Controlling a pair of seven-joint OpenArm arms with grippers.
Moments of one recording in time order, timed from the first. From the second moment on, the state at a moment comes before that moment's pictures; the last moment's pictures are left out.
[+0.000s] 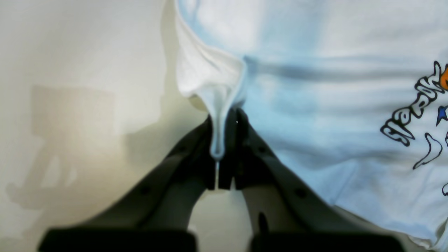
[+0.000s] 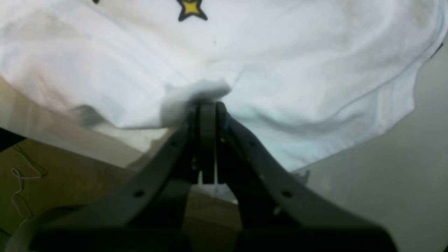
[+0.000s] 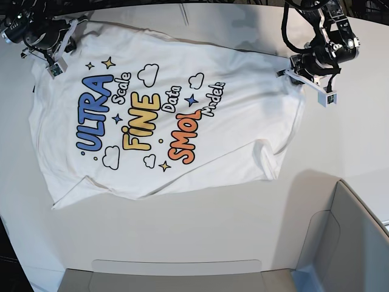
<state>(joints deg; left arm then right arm) 18.5 -4.6 -26.3 114.7 -25.0 -2.4 76.8 -29.3 12.7 33.6 118.9 32.4 44.4 -82.8</state>
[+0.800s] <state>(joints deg) 18.5 -3.5 -26.4 114.7 -25.0 -2.4 76.8 -19.3 13.7 44.6 119.2 33.1 44.4 -83.0</state>
